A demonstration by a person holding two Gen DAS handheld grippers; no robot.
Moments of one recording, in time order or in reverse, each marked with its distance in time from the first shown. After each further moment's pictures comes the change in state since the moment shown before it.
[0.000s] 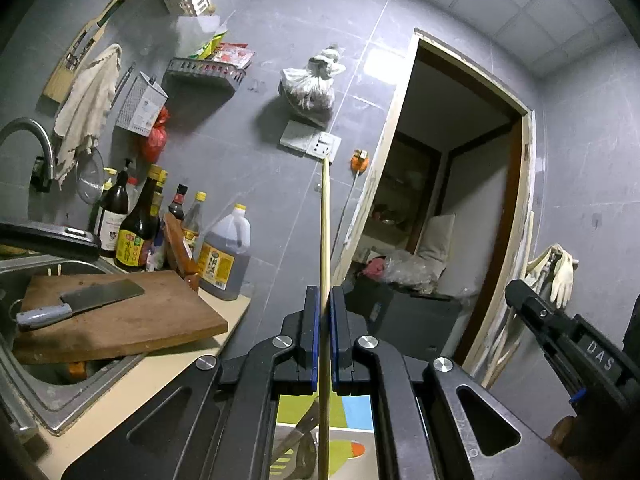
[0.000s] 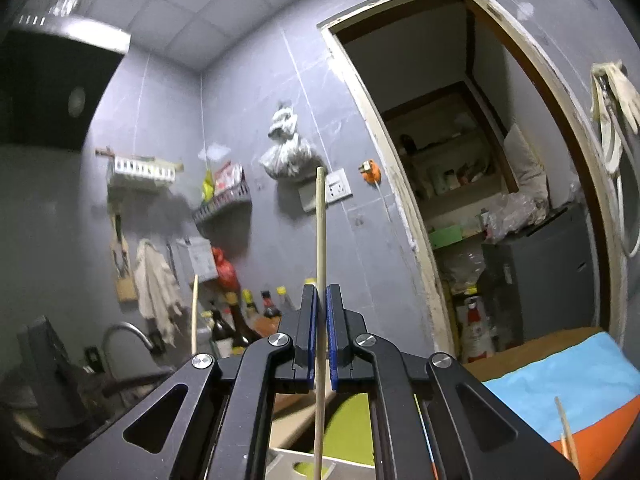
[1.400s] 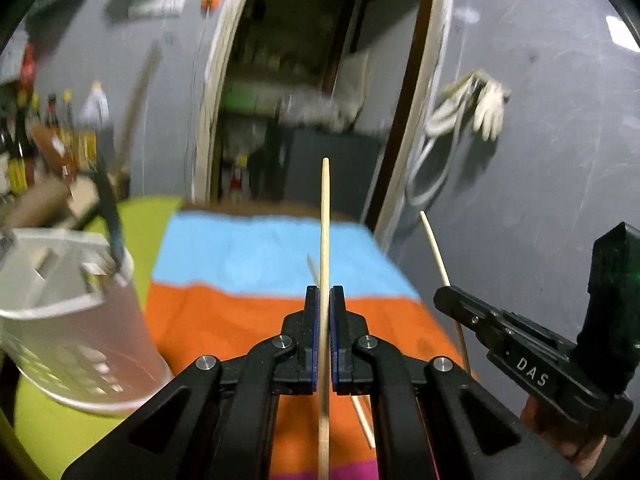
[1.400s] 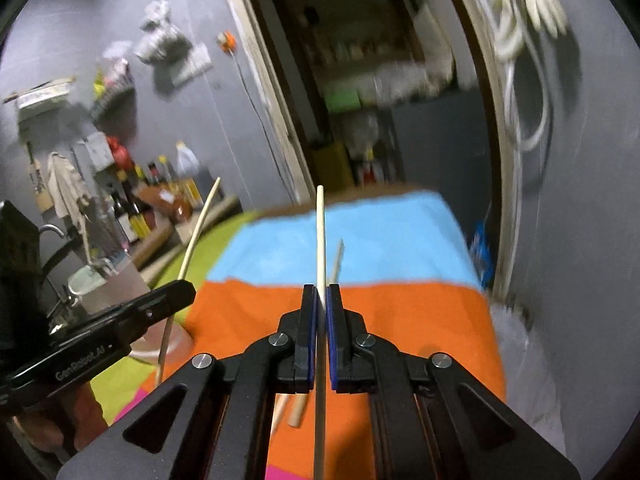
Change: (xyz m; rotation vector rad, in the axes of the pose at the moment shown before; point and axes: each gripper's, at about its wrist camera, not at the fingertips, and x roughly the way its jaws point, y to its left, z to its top) left arm 0.034 -0.210 -0.128 0.194 0.504 -0.217; right arm -0.111 -0.180 -0.022 0.055 0.497 -0.285
